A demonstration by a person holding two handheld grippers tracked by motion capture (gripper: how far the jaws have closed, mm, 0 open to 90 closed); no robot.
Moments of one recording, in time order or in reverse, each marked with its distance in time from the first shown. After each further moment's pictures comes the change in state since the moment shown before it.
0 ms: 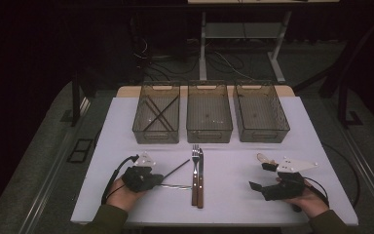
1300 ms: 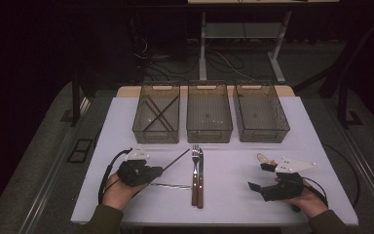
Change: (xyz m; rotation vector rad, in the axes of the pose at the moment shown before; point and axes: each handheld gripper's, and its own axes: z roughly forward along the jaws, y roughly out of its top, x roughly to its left) left arm 0.004 0.013 -0.023 -0.124 -0.029 -0.029; right arm 0.002 0.000 0.003 0.005 0.007 -0.007
